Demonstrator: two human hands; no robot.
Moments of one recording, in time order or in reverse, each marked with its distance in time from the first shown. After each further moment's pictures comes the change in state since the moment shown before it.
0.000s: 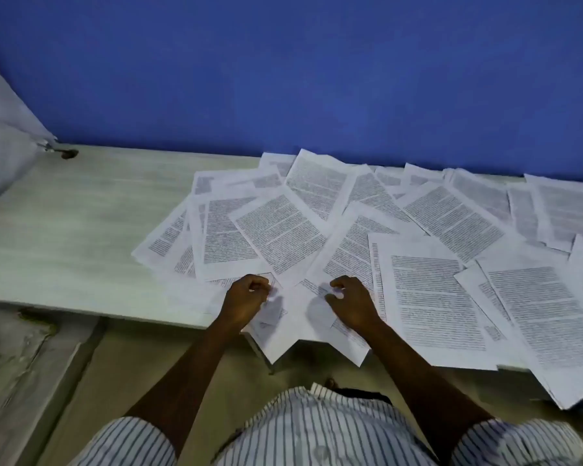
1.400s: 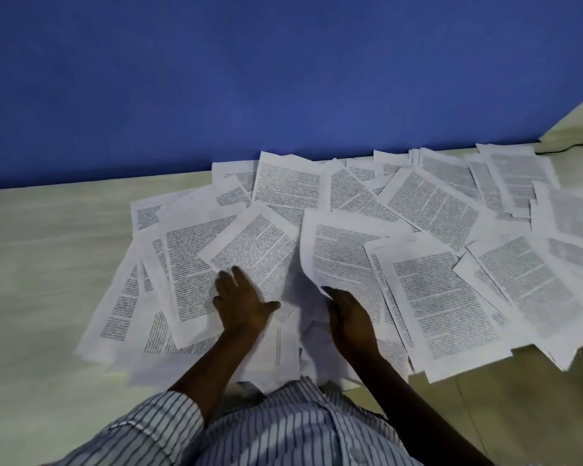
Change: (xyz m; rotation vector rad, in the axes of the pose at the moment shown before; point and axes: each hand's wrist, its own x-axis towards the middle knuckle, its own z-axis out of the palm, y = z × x) left_hand 0.158 0.026 -0.002 0.845 -0.012 0.124; right_hand 0.051 -0.049 0.048 -0.181 0.389 -0.047
